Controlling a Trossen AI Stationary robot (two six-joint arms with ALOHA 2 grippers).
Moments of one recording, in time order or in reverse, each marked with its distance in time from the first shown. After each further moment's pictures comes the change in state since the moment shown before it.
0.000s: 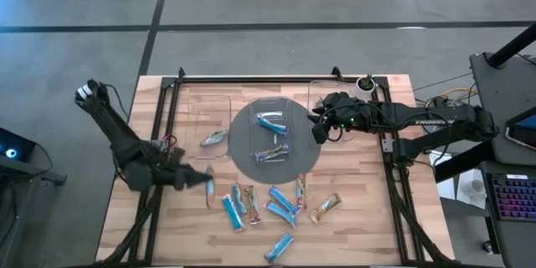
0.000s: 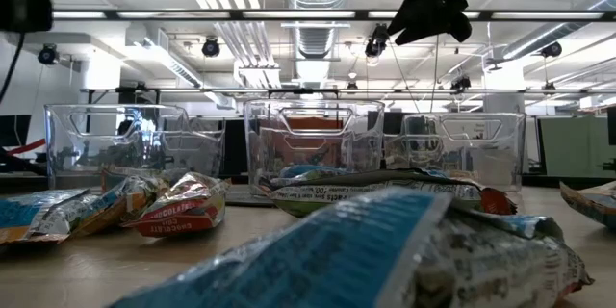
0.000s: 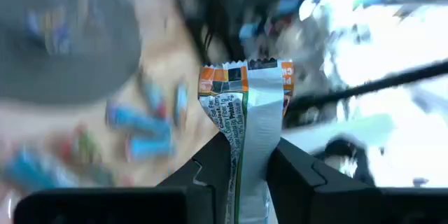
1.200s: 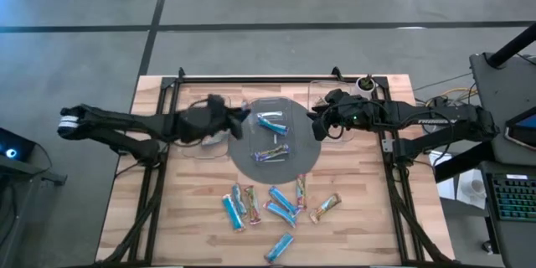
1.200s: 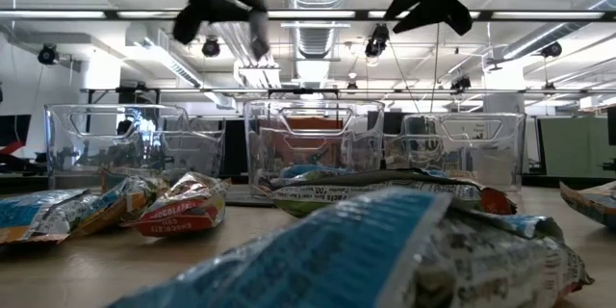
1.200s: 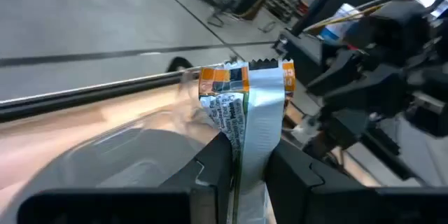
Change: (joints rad) left arm 0.895 0.418 0.334 0.090 0.407 0.787; right arm 0.003 -0.001 0.047 -0.026 -0.015 0.145
